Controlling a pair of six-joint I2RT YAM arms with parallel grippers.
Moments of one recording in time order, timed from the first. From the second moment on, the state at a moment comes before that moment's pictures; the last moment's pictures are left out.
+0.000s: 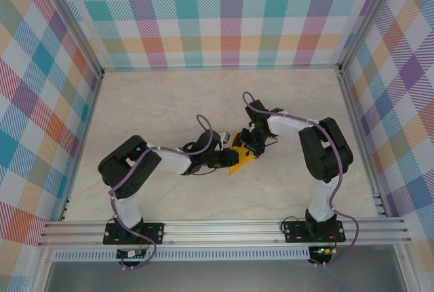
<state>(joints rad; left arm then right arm) -0.79 1.83 0.79 0.35 0.35 -0.84 0.48 1.91 1.19 -0.65 -0.41 0.82</state>
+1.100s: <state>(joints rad) -0.79 1.85 0.82 0.31 0.32 -0.84 0.48 1.91 1.18 -0.66 -0.40 0.84</state>
